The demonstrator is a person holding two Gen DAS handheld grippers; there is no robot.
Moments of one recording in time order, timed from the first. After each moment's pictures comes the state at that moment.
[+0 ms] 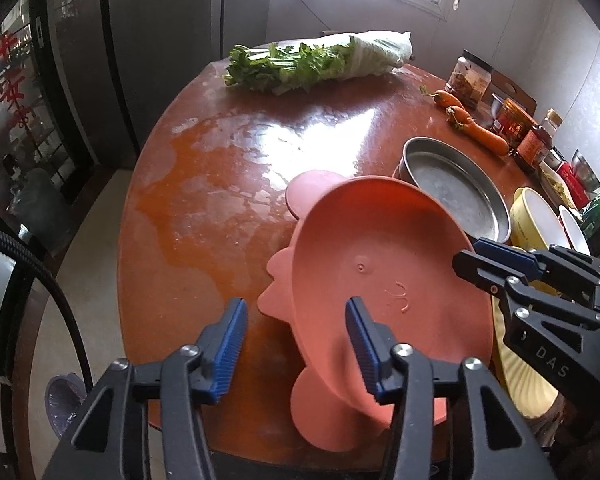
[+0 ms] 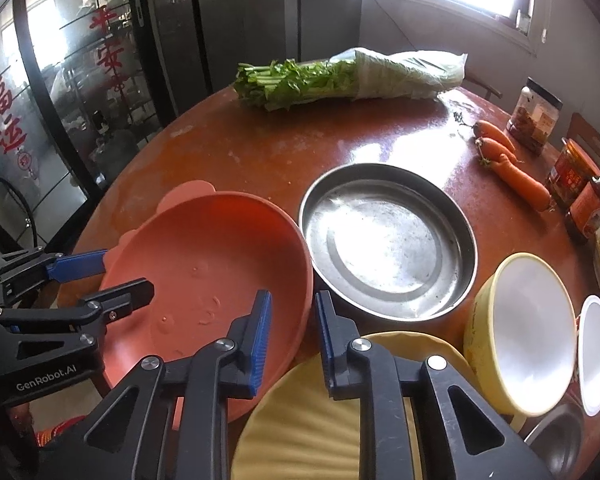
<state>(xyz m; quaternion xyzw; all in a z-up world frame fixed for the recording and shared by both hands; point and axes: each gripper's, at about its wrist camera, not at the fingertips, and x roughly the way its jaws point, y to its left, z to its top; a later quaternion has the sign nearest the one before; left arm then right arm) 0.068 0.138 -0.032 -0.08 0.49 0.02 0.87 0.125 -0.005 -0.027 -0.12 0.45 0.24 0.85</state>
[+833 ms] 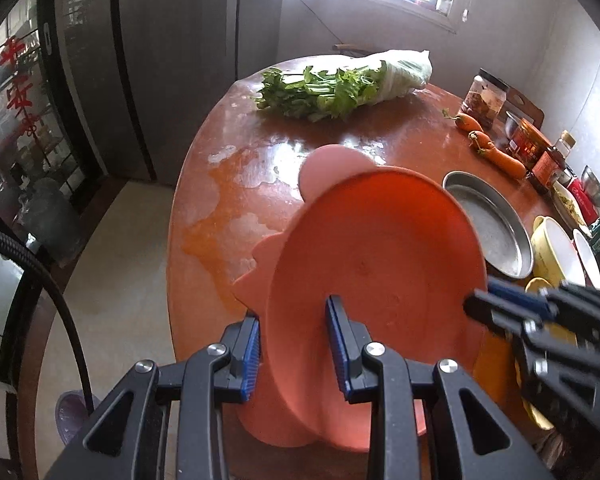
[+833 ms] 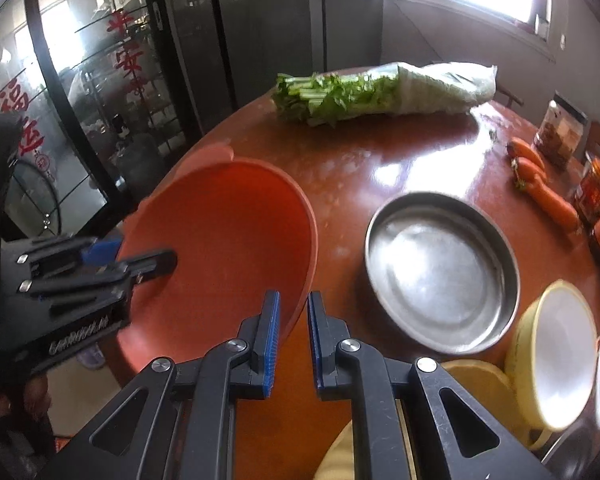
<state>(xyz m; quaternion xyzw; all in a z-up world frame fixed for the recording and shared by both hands) 0.087 0.178 -0.022 -0.08 0.47 0.03 0.88 0.121 0.032 -0.016 -0.10 0.45 0.28 0.84</state>
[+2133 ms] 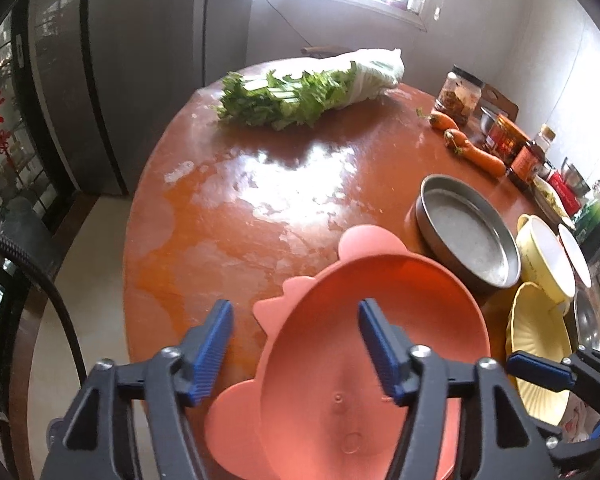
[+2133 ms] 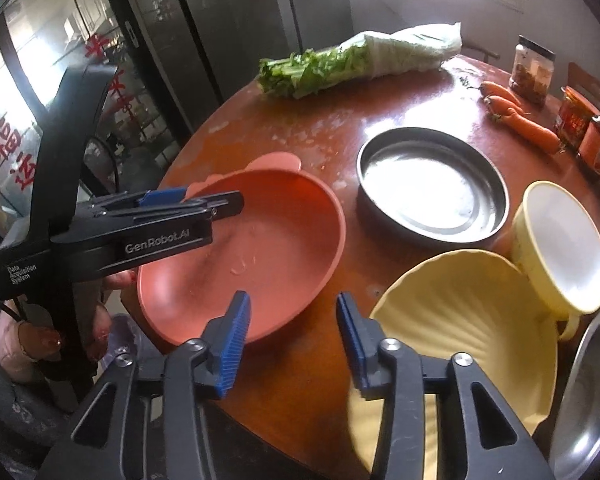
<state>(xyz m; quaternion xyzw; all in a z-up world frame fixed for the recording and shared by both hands) 0.103 0.170 -0.025 -0.07 0.46 -0.02 0.89 0.077 0.006 -0.017 -0.03 0.47 0.25 0.84</state>
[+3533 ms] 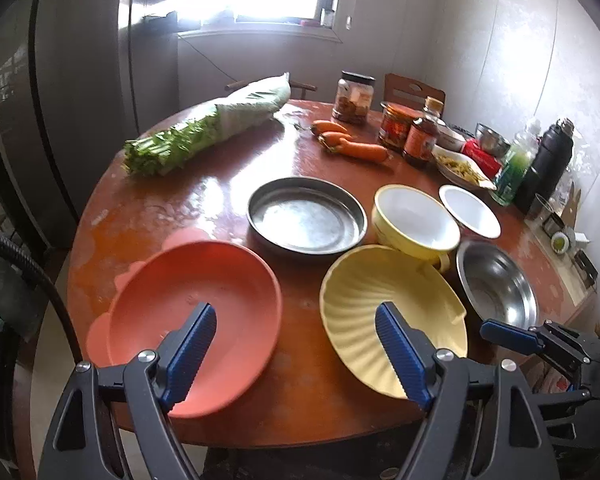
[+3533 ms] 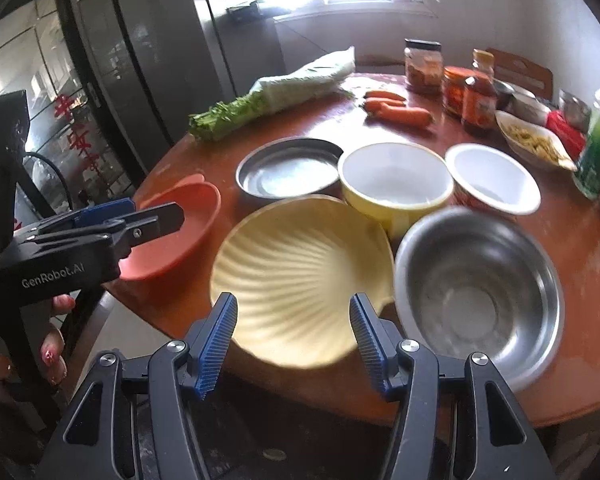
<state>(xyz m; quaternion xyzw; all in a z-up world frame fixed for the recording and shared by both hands) 0.025 0.045 0.027 -0.02 0.40 -0.11 0.91 -0.004 -0.126 0.000 0.03 0.42 0.17 0.89</state>
